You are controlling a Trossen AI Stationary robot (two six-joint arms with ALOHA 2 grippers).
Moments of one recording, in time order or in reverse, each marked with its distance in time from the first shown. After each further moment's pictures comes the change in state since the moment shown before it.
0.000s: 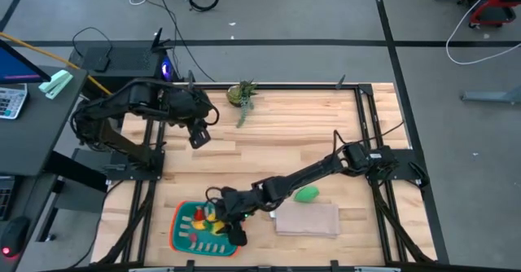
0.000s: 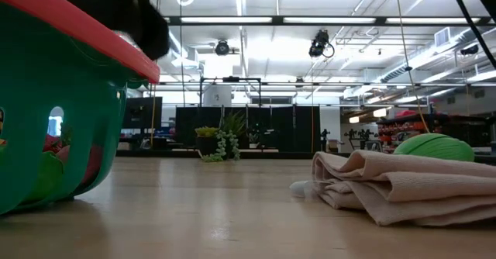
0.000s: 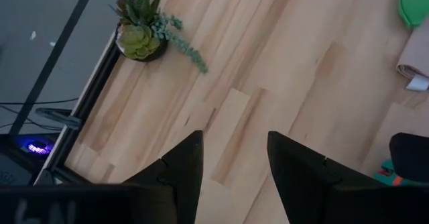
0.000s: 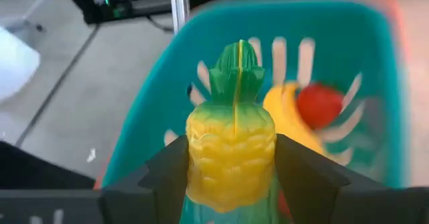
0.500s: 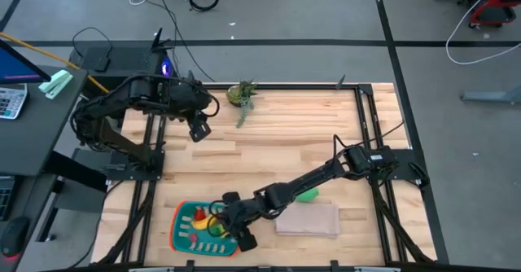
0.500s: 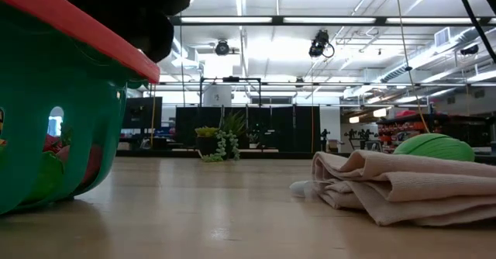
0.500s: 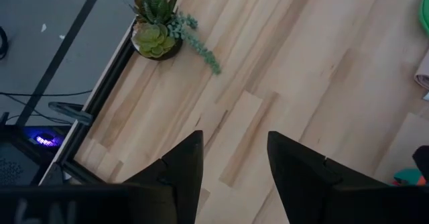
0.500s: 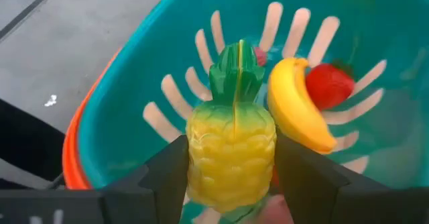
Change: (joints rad) left arm 0.061 -0.002 0.000 0.002 -0.002 0.023; right arm 0.038 -0.001 -0.026 -0.067 0.054 -0.246
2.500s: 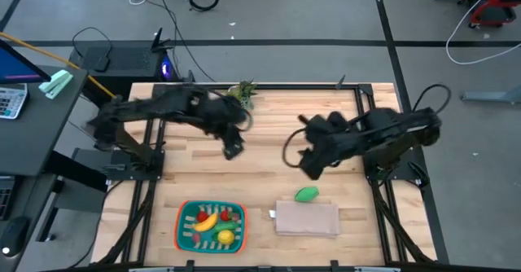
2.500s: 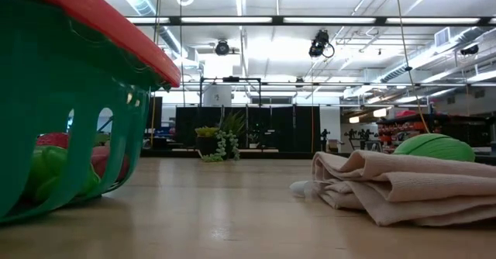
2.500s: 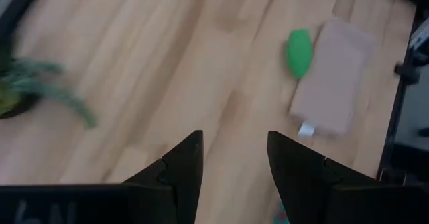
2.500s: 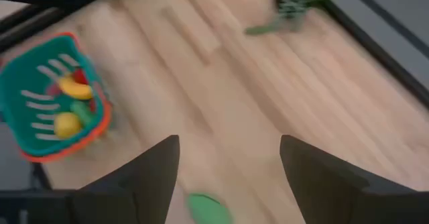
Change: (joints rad) left arm -0.080 0.188 0.000 0.348 0.251 -0.069; right arm -0.037 -0.703 0.183 -1.307 0.539 0.797
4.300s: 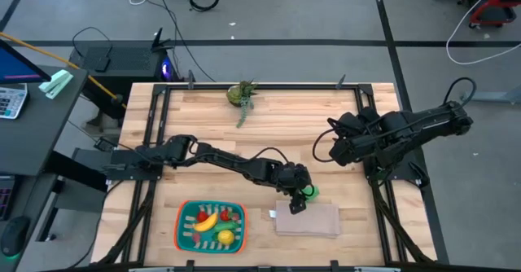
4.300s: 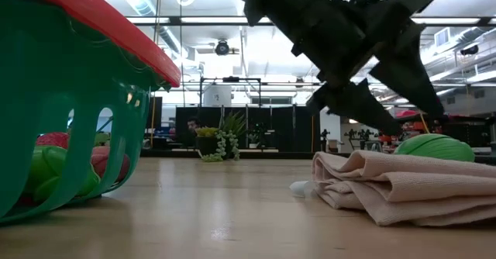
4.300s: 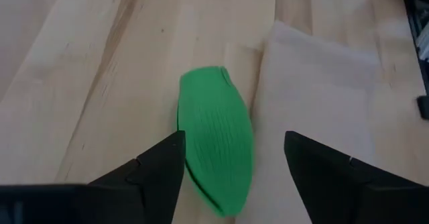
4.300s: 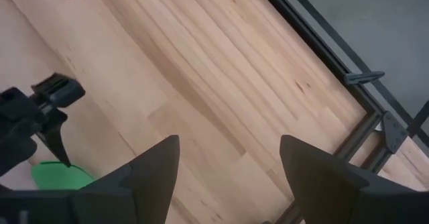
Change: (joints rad) left arm -0.189 0.728 0.000 0.945 0.042 -0.013; right arm -0.024 -0.429 -0.716 0.000 0.116 0.071
